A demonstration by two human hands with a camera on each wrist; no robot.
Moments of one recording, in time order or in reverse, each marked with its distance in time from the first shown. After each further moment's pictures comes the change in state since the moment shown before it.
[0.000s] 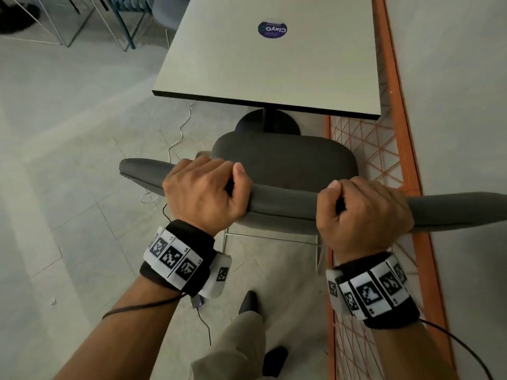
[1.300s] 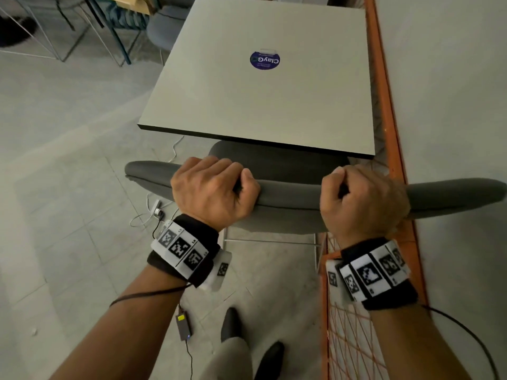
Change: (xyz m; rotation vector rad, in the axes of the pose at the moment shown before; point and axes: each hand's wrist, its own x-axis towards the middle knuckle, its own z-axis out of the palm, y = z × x) left_hand 0.105 -0.014 0.094 0.038 0.053 0.095; right_hand 0.119 0.050 0.088 0.038 -0.095 0.055
